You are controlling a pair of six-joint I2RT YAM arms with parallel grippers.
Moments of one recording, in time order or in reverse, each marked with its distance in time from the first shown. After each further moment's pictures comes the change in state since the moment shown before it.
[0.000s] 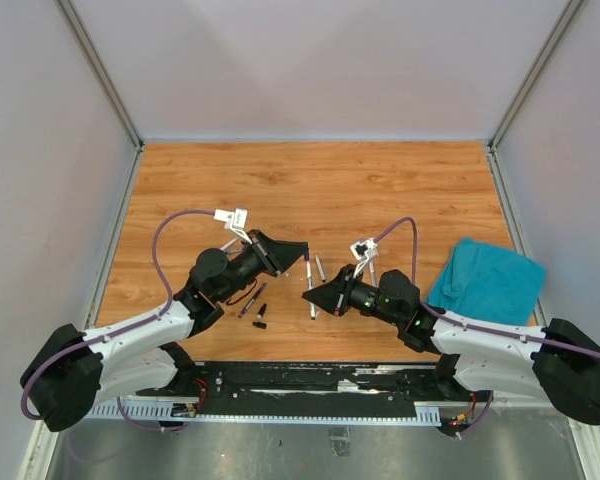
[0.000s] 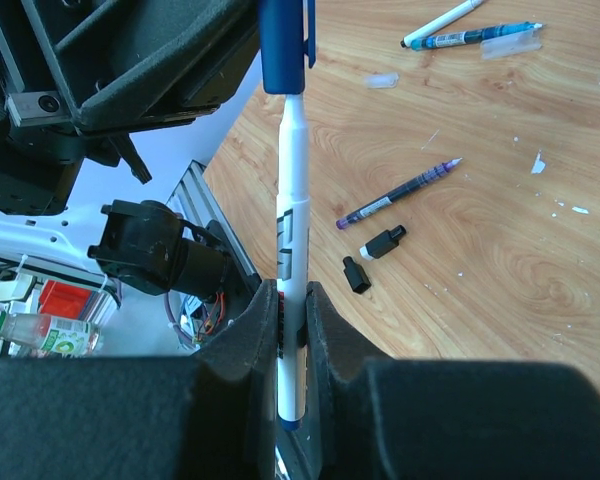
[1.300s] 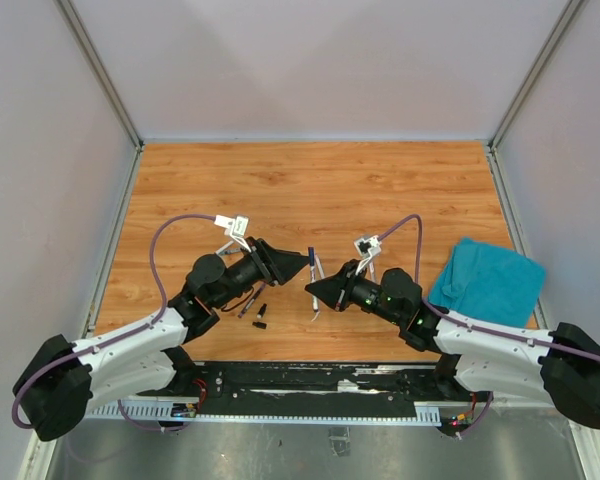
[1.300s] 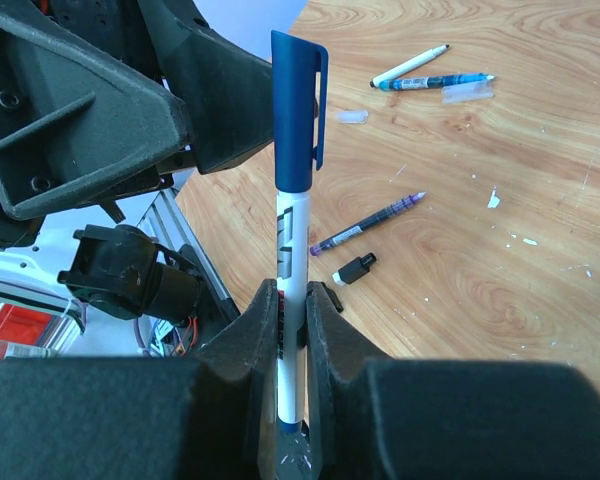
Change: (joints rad) left arm -0.024 -0.077 -0.037 -0.063 0.013 0.023; right arm 0.005 -0.032 0.023 -0.046 0.076 -0.068
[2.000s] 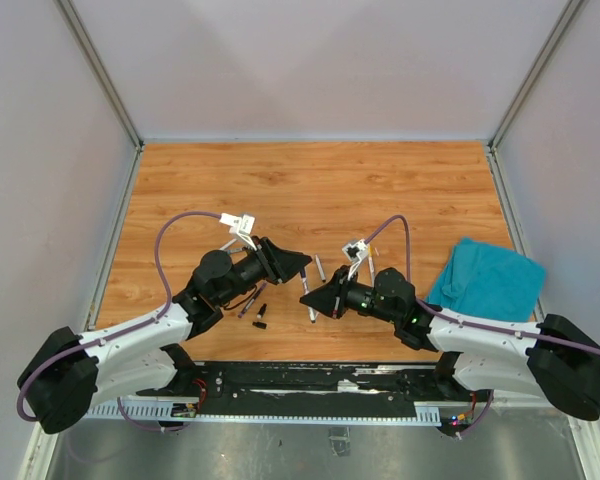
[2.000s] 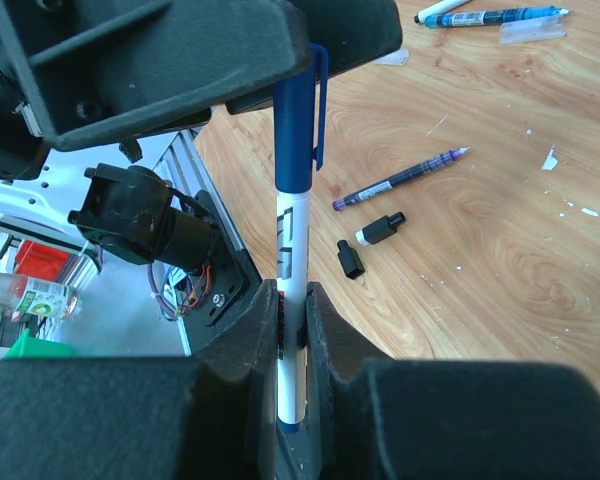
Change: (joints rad) left arm 0.000 0.050 0.028 -0.040 -0.011 0.033; right arm 0.000 0.069 0.000 0.026 -0.153 -0.012
